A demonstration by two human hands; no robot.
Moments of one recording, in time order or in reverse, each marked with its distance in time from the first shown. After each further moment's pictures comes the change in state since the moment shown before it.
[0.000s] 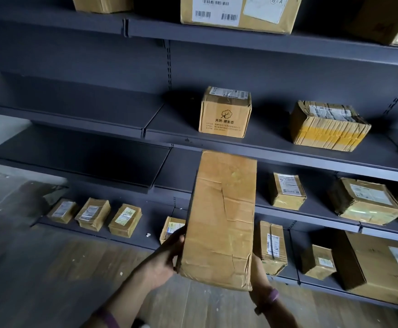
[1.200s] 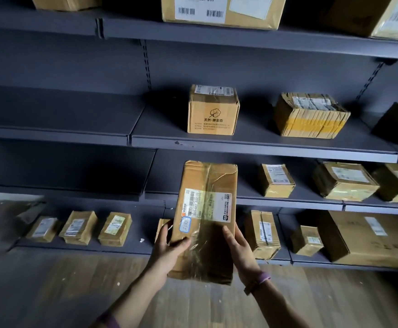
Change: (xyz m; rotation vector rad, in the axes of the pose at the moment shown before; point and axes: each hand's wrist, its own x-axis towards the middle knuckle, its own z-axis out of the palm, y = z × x) left_hand 0.039 0.000 -0.031 0.325 0.293 0.063; right_hand -0.006 -0.029 0.058 0.017 -0.095 -0.226
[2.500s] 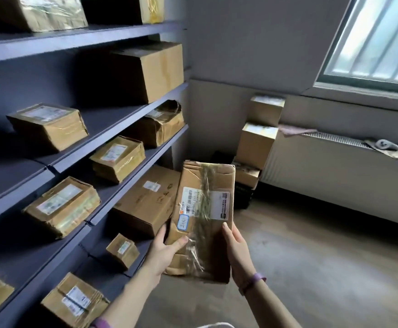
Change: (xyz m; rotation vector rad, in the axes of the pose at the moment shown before) left_hand -0.141 0.006 0.621 0.503 -1.121 0.068; right_hand -0.257 -0.023 -0.499 0.352 1.189 -0.310
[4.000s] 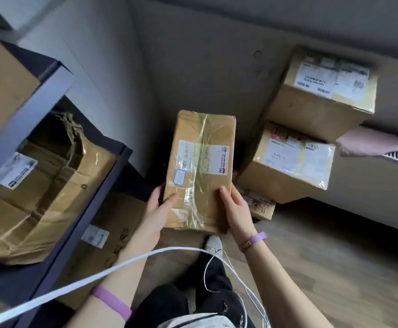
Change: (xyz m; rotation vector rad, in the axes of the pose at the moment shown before) left_hand 0.778 0.207 0.208 -0.111 0.026 -0.258; right_hand 0.813 -0.055 -0.137 -0.120 0.122 0.254
